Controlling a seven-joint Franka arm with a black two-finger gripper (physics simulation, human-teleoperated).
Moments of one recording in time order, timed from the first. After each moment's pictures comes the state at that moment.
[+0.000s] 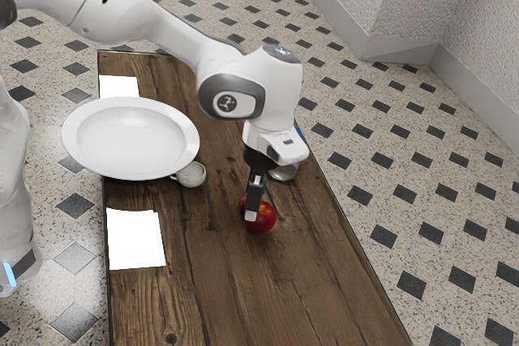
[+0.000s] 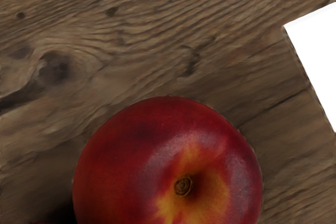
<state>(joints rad) -0.04 -0.20 -0.20 -2.25 -0.17 2.11 0.27</state>
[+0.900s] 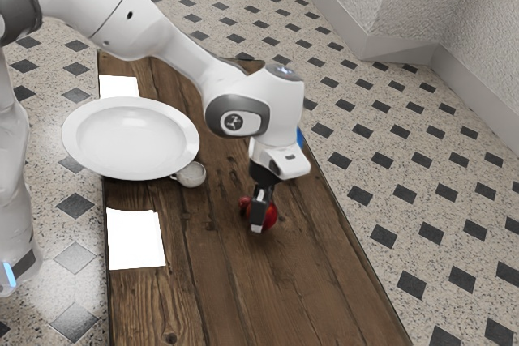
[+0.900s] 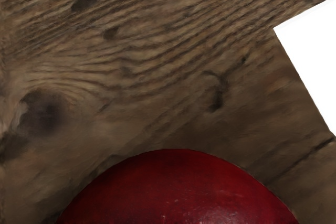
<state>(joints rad) -0.03 -0.11 -0.20 -2.26 -0.20 2.24 0.37</state>
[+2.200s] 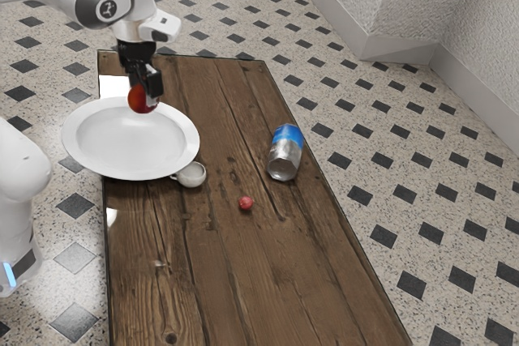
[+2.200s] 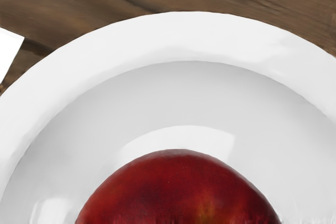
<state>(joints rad) 0.67 -0.99 -0.16 -2.64 -0.20 1.83 0.21</state>
